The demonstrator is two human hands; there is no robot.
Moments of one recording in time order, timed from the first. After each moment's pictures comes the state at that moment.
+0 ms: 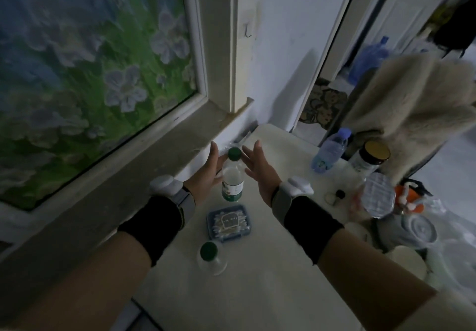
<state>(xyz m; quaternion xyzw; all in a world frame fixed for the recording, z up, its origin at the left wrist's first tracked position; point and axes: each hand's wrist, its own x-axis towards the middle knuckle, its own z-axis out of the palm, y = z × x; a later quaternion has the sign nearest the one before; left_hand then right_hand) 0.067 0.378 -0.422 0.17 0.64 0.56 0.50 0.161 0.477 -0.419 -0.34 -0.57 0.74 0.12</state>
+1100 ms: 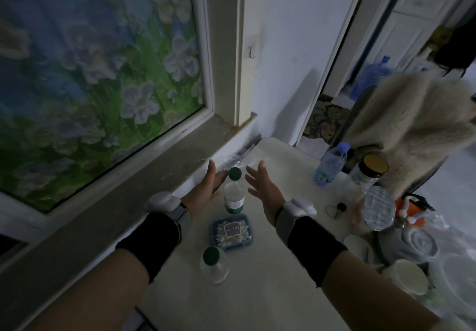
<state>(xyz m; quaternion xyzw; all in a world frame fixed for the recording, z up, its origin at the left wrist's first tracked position) 0.078 0.353 -0.415 0.14 0.66 0.55 0.49 0.185 0.463 -0.410 -0.35 -0.57 0.74 0.11</state>
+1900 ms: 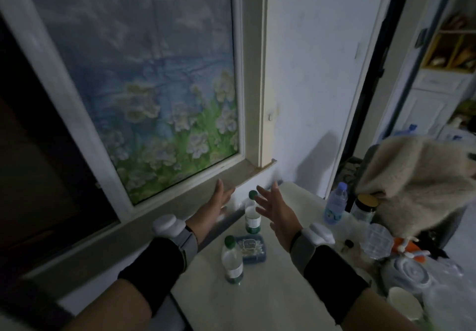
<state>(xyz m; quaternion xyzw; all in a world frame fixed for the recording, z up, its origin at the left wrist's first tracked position) 0.225 0.244 -0.271 0.15 0.76 0.54 0.33 0.312 0.385 -0.291 -0.23 -0.60 0.76 0.10</state>
